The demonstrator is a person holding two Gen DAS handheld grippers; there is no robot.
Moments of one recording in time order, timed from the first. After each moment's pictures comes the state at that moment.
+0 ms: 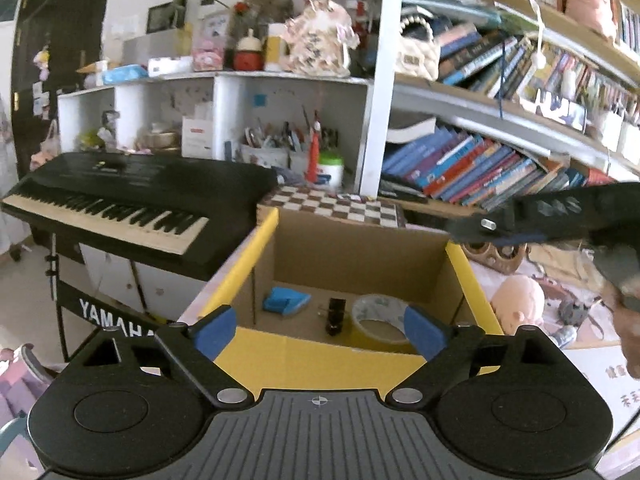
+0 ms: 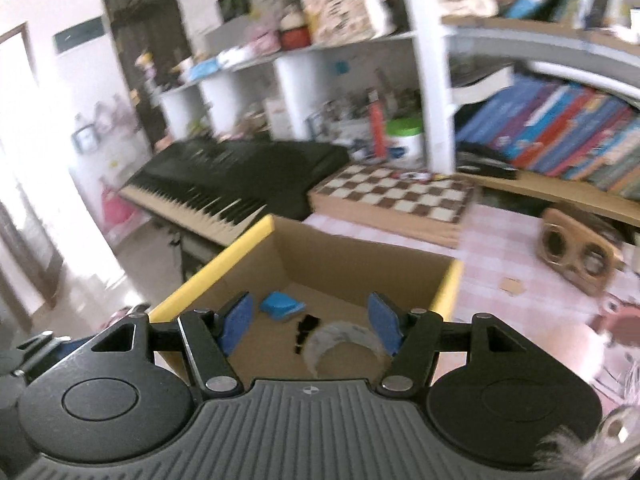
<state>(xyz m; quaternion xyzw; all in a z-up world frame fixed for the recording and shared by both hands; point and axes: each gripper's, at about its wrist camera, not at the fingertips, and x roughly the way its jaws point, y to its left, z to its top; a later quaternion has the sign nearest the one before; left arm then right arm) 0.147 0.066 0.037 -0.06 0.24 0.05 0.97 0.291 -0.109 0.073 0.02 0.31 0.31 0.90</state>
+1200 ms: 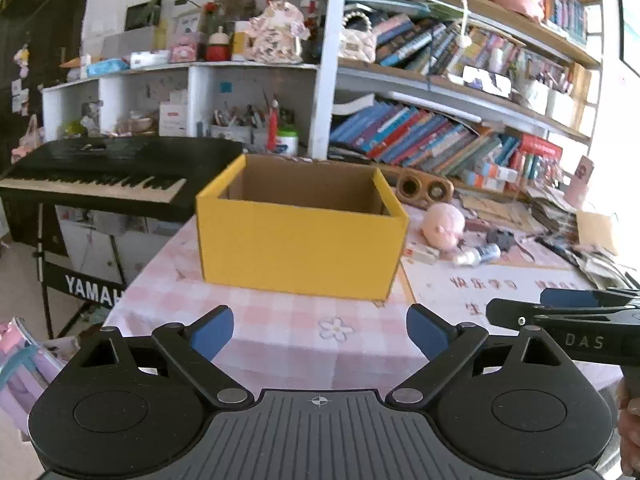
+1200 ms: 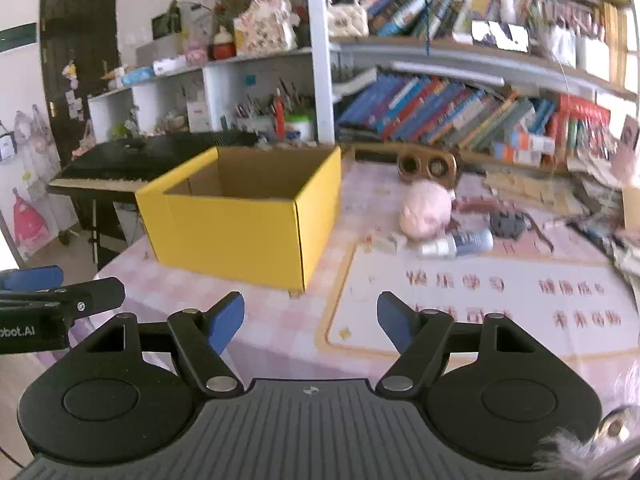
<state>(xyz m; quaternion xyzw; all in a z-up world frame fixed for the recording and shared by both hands) 0.008 0.036 0.009 -0.05 0.26 -0.02 0.96 0.038 -0.161 0.012 0.00 0.27 0.14 0.95</state>
